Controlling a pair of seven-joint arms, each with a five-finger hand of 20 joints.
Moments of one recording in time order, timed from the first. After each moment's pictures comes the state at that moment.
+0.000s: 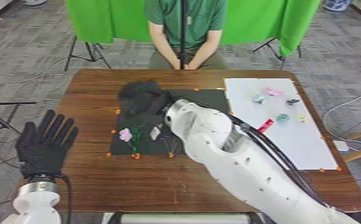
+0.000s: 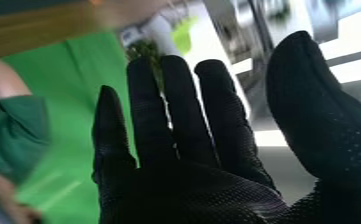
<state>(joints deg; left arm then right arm) 124.8 -61.5 -95.2 -117.4 7.5 10.5 24.7 -63.7 -74.7 44.5 -99.0 -120.4 -12.7 9.8</state>
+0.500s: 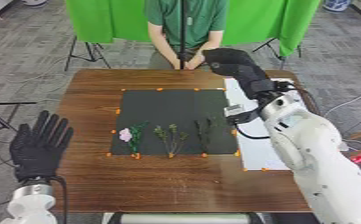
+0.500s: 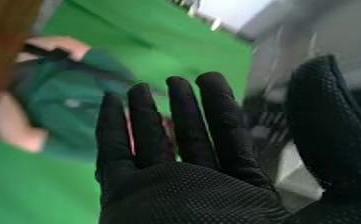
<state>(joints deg) 126.4 -61.6 -96.9 -118.6 7.6 10.5 25.3 -86.2 -62.0 78.3 -114.9 -78.3 -6.1 9.2</state>
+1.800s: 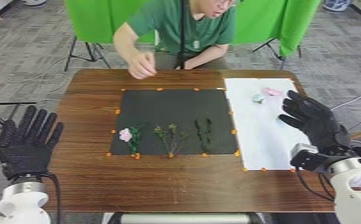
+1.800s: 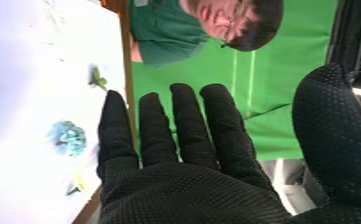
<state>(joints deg) 126.8 -61.6 -98.8 -120.2 5.9 11.1 27.3 -121.6 -59.4 104.2 -124.0 -56.3 5.8 7.3</state>
